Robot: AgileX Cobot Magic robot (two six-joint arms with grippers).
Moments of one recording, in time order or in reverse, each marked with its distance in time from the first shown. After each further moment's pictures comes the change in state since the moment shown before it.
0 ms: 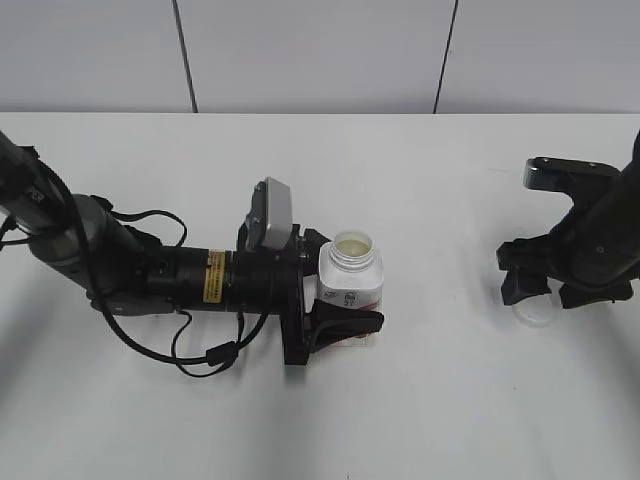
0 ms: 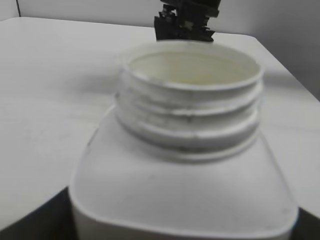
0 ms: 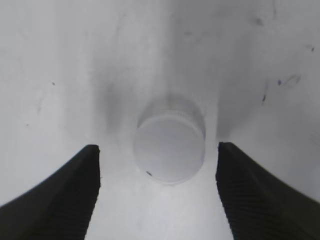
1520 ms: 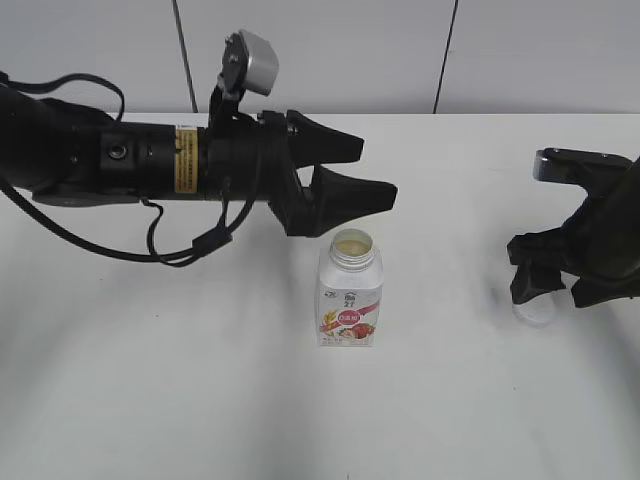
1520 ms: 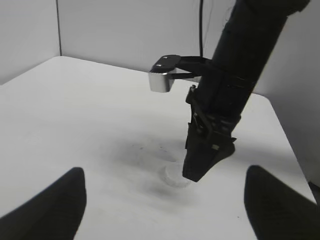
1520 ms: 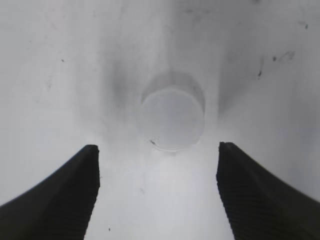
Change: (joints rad) left arm 0.000 -0.367 0.010 0.047 0.181 -0.412; right arm 0.000 -0.050 -0.008 -0.004 0.099 0.005
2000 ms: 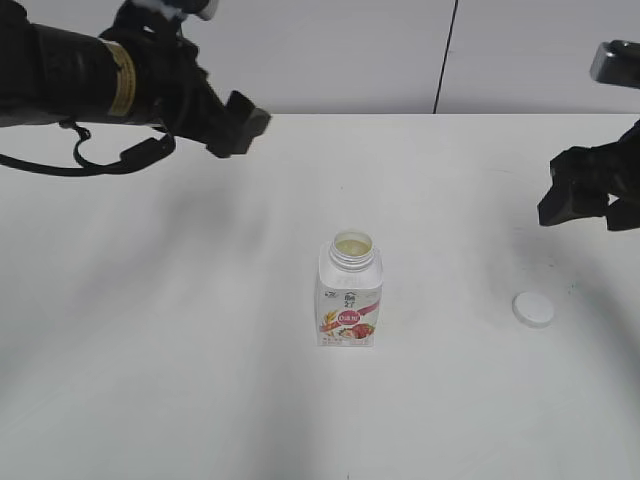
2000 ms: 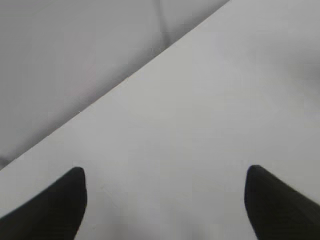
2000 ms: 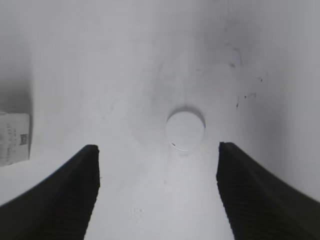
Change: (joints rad) left arm 0.000 -0.275 0.000 0.002 0.768 -0.090; right arm 0.000 -0.264 -0.030 0.001 0.085 0.000
